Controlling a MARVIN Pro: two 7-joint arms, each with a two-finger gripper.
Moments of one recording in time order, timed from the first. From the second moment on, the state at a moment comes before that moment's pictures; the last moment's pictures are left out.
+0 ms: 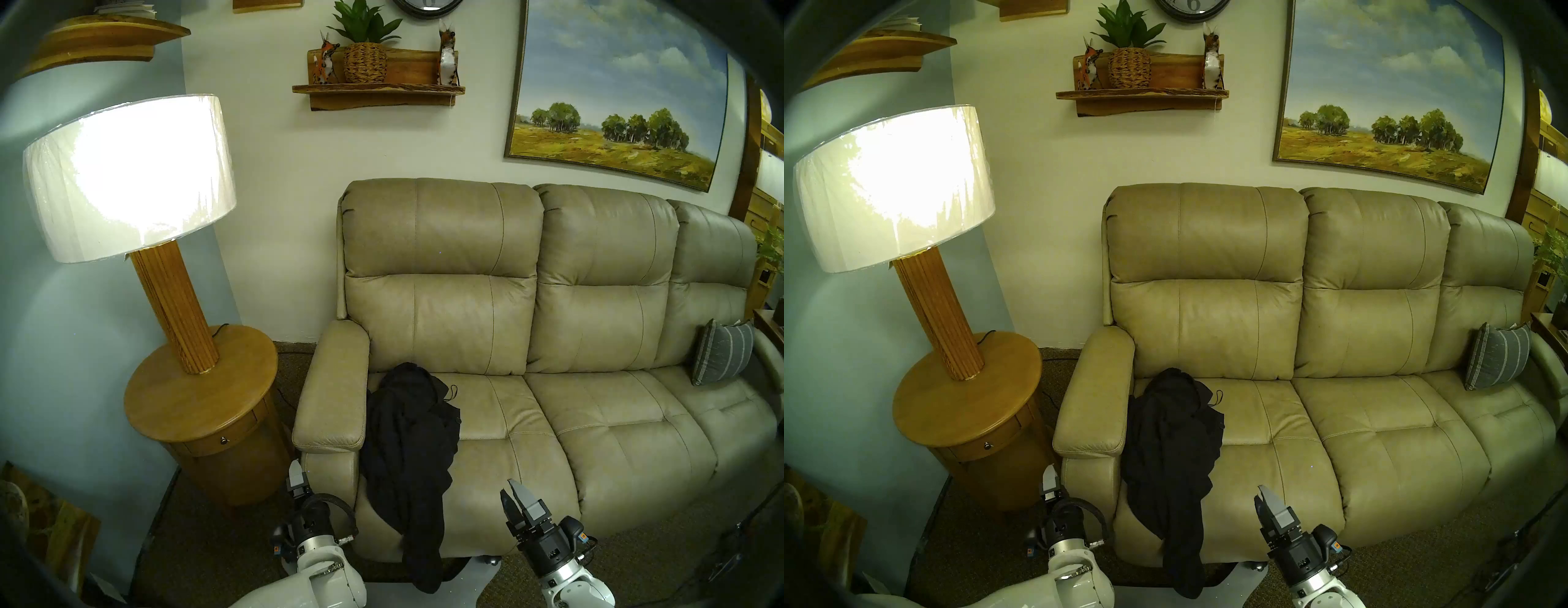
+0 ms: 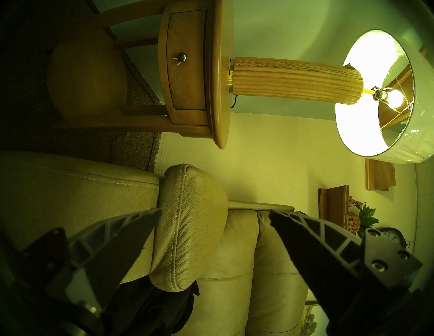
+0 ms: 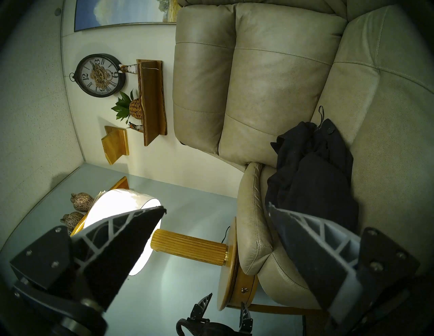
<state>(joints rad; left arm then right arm) 1.61 -1.26 -0.64 -1.11 -2.88 -0.72 -1.10 -2.04 -1.41 1.70 -1.25 1.26 0.27 1.03</state>
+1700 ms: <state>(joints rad) 1.61 -1.26 -0.64 -1.11 -2.88 -0.72 -1.09 -1.57 -1.56 1.27 -0.65 1.23 0.01 0.49</state>
